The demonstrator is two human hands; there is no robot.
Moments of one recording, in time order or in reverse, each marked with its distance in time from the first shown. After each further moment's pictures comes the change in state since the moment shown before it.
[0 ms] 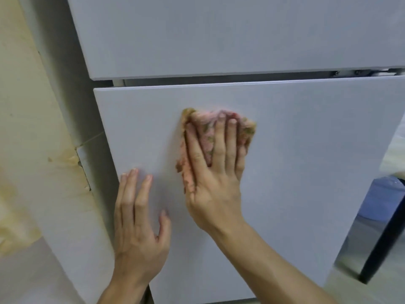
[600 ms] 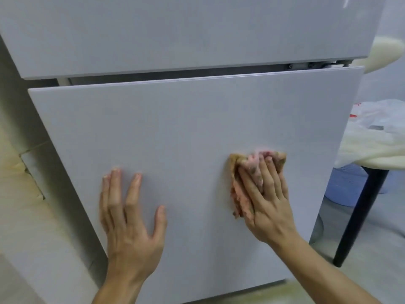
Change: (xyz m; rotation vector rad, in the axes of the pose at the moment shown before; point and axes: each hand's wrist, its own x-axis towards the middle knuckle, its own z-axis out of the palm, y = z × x) left_hand -0.002 0.035 0.034 0.030 0.003 -0.027; right_hand -0.083 0.172 -0.049 -0.106 -0.062 -0.148
